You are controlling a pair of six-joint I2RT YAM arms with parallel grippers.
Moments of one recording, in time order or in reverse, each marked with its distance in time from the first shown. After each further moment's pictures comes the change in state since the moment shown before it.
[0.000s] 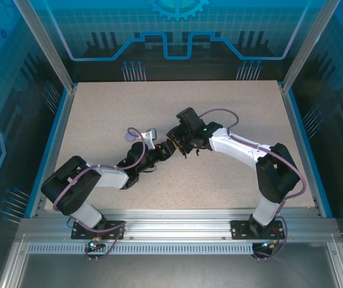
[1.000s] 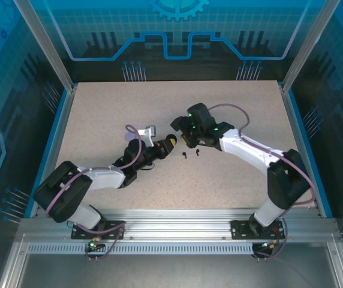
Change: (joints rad) left arm 0.033 -0.106 0.022 -0.107 0.060 0.066; right arm -0.080 -0.129 -0.088 0.119 -0.002 -0.106
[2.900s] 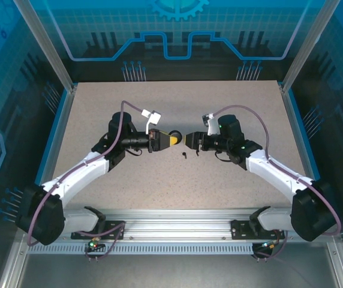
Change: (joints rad) left arm 0.148 -0.217 0.329 -0.589 0.720 0.305; right arm -0.134 -0.310 -0.363 0.221 -0.313 -0.783
